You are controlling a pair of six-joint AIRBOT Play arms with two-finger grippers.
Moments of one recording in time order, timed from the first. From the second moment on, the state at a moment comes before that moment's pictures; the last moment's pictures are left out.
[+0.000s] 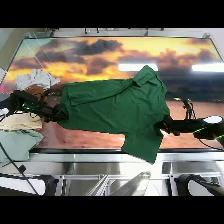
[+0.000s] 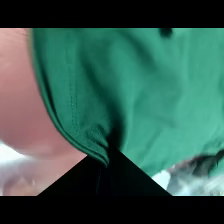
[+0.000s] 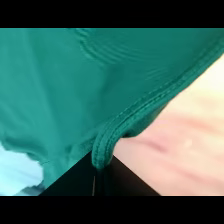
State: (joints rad) left arm 0.26 -1.68 1.04 -2.21 1.30 1.99; right arm -0.22 -1.17 0.46 -0.56 0.97 1.09
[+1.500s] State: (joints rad) left arm 0.41 -1.15 1.43 -2.70 1.49 2.10; right arm -0.59 -1.03 1.46 -0.40 1.18 0.92
